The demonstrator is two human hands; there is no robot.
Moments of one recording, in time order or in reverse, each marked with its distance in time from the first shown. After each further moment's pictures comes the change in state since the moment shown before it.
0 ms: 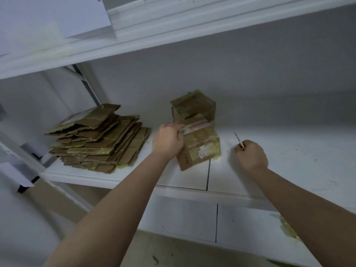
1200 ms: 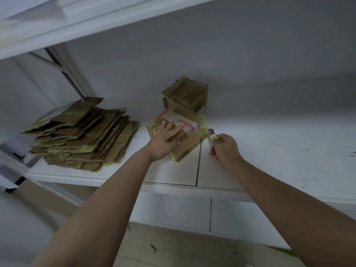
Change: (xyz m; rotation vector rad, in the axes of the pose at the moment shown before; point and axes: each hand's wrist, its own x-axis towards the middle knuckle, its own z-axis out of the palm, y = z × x) left_hand 0.006 -0.020 0.035 -0.292 -0.502 -0.090; right_hand 0.003 -0.017 0.031 0.500 -0.220 0.071
